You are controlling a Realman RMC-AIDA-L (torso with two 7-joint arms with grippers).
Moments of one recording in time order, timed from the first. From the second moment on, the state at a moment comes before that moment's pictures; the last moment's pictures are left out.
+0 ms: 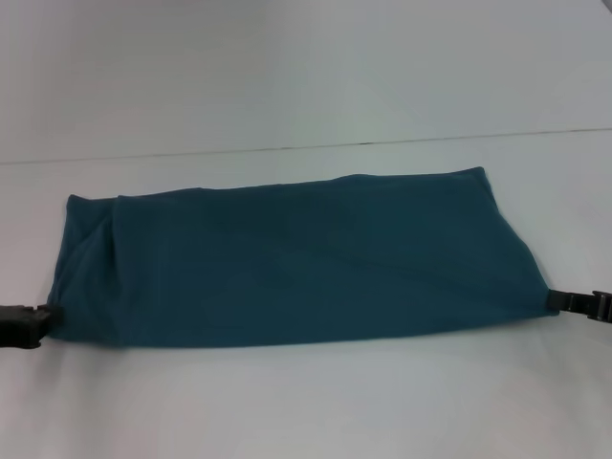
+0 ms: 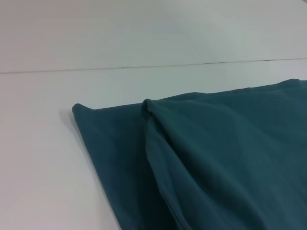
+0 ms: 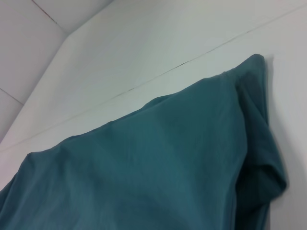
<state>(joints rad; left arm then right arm) -0.42 -2.15 0.61 0.99 2.36 1.23 -1.90 0.40 2.00 -0.47 -0.62 -2.14 -1.34 1.96</state>
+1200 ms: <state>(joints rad) -0.53 -2.15 0.66 0.95 2.36 1.10 -2.08 0.46 1.98 -0.34 -0.64 -1.99 -1.43 1.88</state>
